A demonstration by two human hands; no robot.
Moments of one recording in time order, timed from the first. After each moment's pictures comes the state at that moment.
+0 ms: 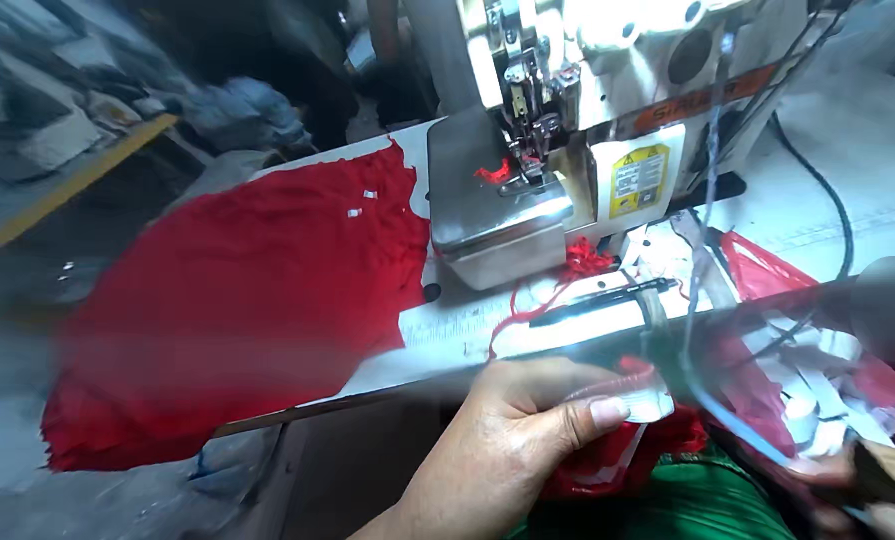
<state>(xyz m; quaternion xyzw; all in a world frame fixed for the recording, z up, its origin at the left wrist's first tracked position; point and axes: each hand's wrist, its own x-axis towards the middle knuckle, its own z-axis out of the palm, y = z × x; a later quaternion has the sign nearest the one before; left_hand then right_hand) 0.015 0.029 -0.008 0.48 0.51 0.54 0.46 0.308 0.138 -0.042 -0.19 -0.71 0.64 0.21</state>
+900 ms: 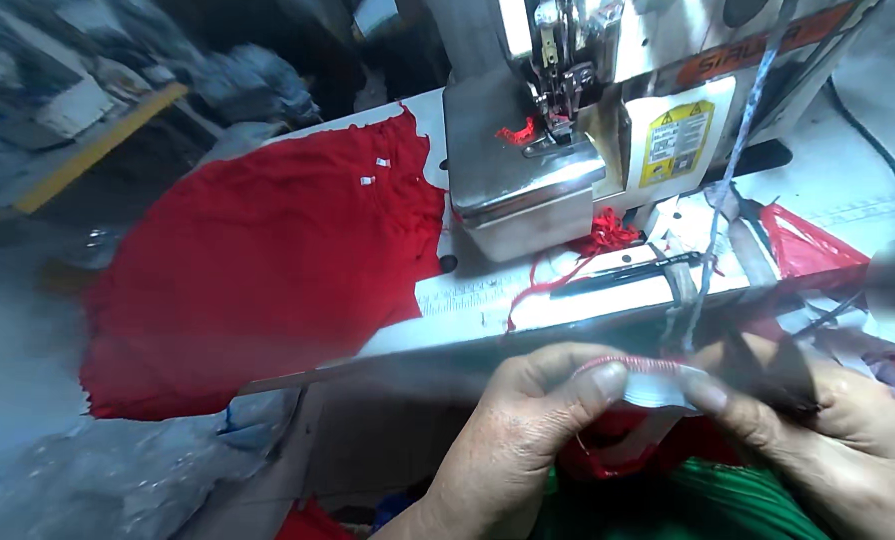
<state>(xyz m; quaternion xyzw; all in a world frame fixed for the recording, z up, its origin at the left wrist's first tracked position) 0.029 0.014 -0.024 0.31 0.49 0.63 0.52 0.210 0.127 -0.043 -0.22 -0.77 0.51 0.31</state>
